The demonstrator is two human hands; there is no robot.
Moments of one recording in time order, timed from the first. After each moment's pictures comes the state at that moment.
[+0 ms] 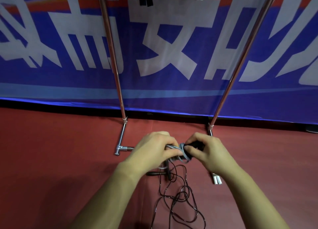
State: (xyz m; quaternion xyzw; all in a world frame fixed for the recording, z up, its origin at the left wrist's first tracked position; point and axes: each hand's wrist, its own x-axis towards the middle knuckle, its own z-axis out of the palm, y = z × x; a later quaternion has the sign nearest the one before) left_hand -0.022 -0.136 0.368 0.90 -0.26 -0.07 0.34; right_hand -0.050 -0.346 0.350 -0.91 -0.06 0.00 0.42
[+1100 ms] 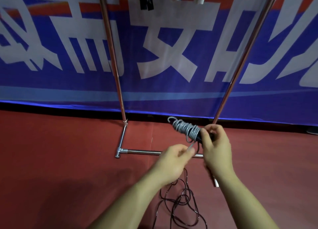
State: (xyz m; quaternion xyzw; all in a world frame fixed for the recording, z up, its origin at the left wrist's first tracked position) left_hand -0.047 -0.180 0.353 0.78 -0.05 -0.24 0.57; right_hand -0.041 -0.330 0.343 -0.81 0.14 -0.22 0.53
